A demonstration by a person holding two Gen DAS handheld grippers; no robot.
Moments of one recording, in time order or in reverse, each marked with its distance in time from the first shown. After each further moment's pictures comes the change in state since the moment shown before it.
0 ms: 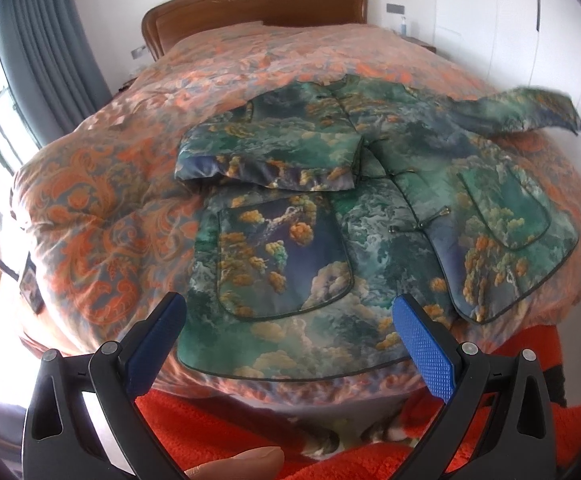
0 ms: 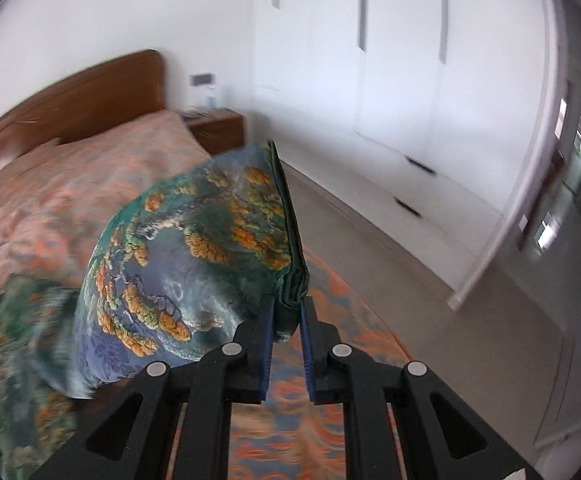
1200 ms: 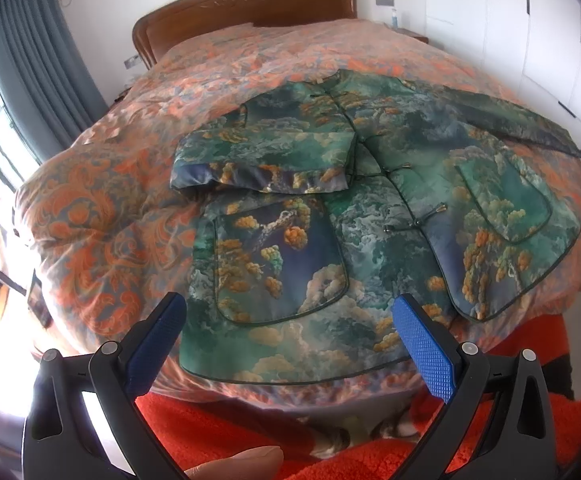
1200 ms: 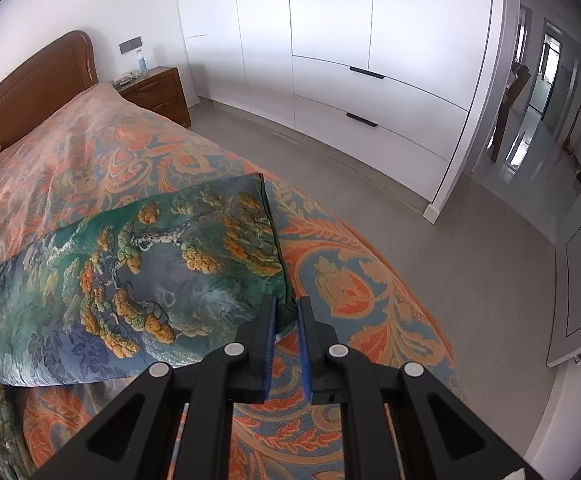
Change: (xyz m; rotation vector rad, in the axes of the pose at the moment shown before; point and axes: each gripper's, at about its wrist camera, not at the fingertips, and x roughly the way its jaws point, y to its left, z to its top) left arm 0.000 -0.008 0.005 0.059 0.002 0.018; right arm 0.072 -0.069 -0.077 0.164 0.186 -0.095
